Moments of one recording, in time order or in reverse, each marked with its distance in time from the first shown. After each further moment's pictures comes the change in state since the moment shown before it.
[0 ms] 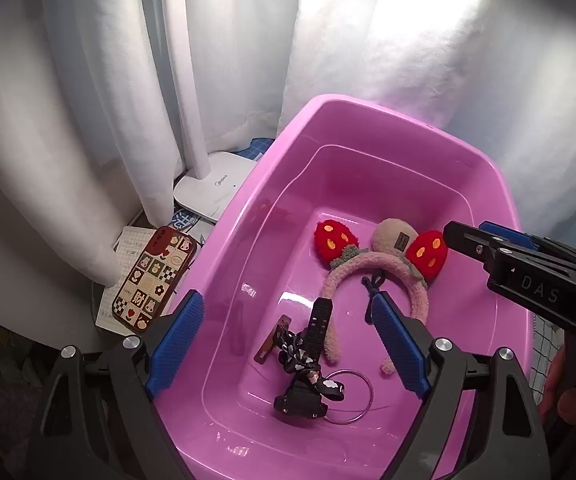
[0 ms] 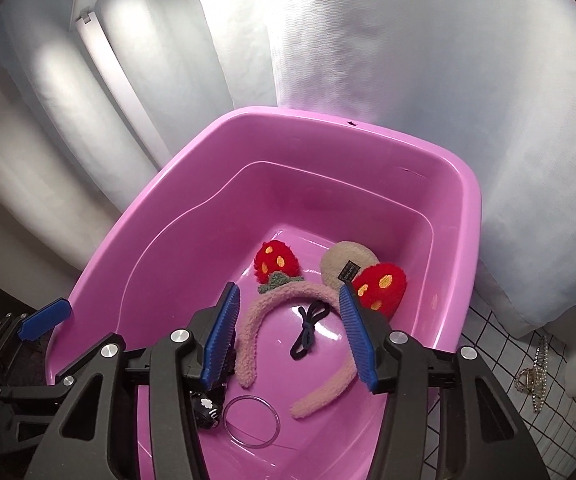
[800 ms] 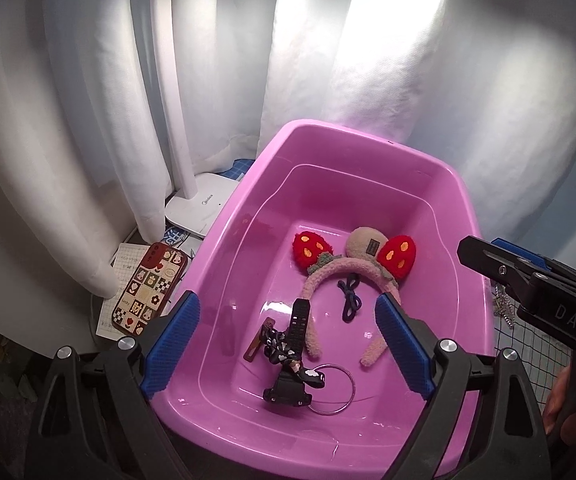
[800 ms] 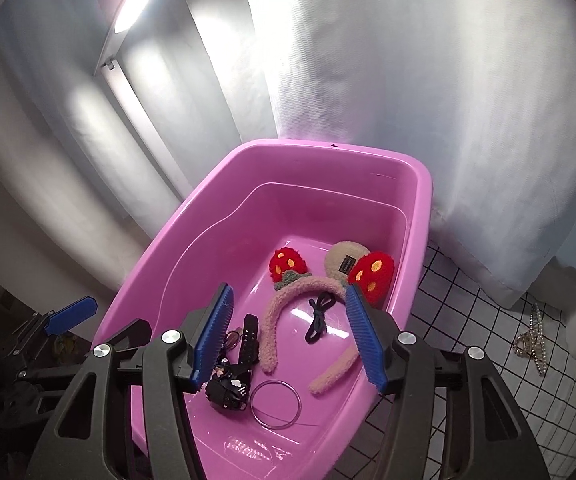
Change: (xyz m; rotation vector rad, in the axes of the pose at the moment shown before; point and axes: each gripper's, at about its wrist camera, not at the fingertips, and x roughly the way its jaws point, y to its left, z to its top) left arm -0.042 -0.010 -0.010 0.044 -0.072 -0.062; right arm -0.072 -0.001 -0.037 0.100 -0.127 0.031
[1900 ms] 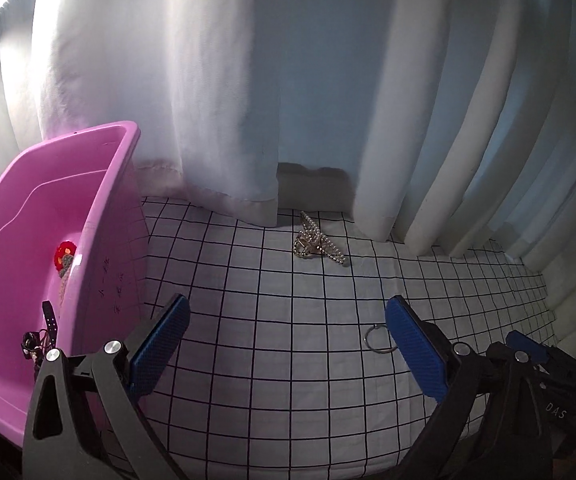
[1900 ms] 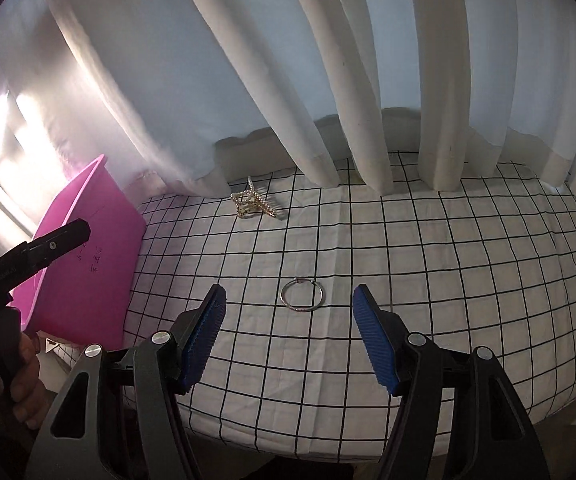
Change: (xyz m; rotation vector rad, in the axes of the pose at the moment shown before) left arm 0.002 -0.274 -0.099 0.362 0.002 -0.371; right arm -0.183 -0.252 -0.258 0.477 -0.132 -0.339
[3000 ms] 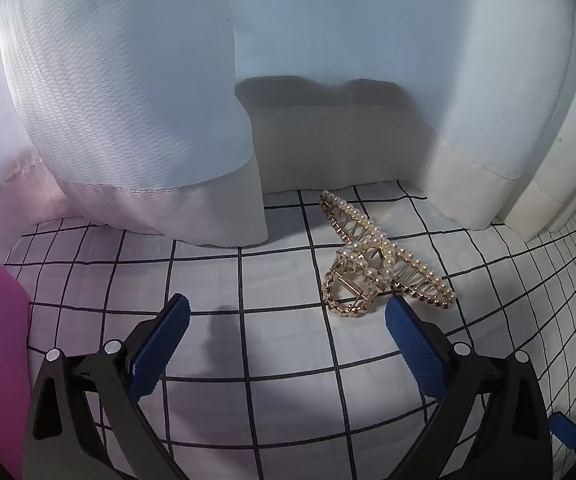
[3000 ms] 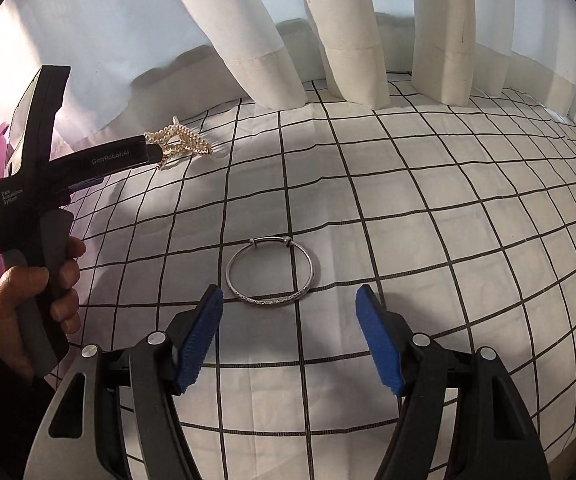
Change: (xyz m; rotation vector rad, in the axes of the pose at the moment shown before) left arm 0.235 0.014 0.024 0.178 0.065 -0.010; right arm 0.151 0.011 -0.051 0.061 -0.005 -0.202
